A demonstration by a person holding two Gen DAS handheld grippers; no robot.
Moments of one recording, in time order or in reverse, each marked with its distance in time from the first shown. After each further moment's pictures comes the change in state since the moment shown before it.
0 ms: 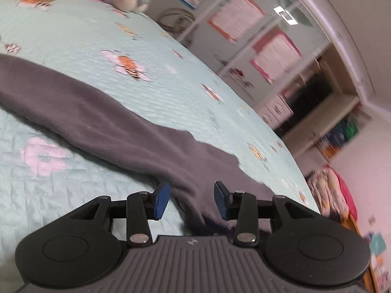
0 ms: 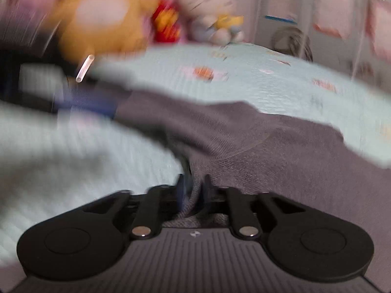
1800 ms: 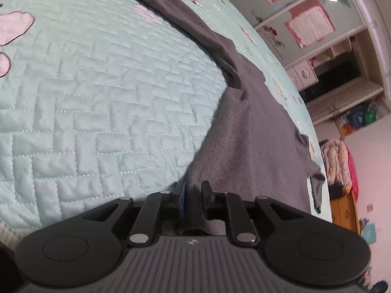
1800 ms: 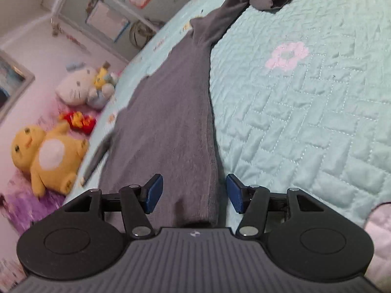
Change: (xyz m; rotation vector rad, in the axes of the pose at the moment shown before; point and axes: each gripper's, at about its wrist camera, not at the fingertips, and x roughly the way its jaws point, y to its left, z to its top) left arm -0.102 0.027 -0.130 -0.130 0.229 0.094; right arm -0.358 -0.102 -0.235 0.966 -0.059 -0.085
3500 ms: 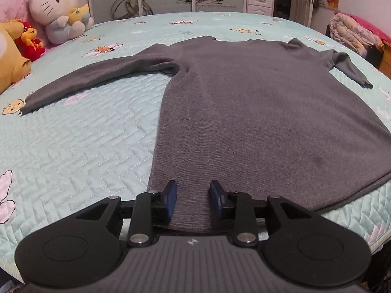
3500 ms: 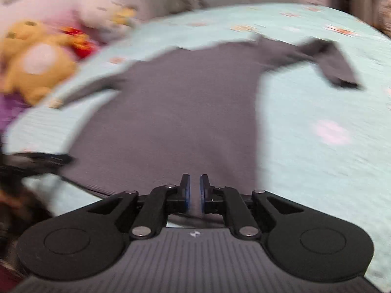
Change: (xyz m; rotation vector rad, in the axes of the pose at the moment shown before) left arm 0.029 -0.089 -0.066 0.770 -0.068 0.328; right arm 0.014 0.129 -0.031 -0.587 0.096 -0.149
